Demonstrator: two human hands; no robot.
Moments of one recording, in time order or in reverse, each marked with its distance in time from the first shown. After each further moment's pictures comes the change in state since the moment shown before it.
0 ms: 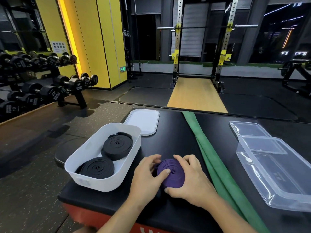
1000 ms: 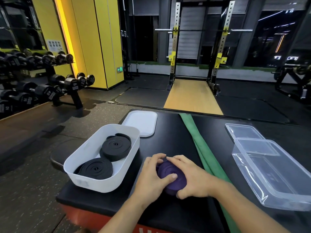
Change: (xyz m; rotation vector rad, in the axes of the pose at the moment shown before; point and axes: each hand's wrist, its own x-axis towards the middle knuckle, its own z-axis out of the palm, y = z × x) left_hand 0.005 0.005 0.007 0.041 -0.162 0.033; right_hand 0.026 0.011 -0.028 0.014 -0.383 -0.131
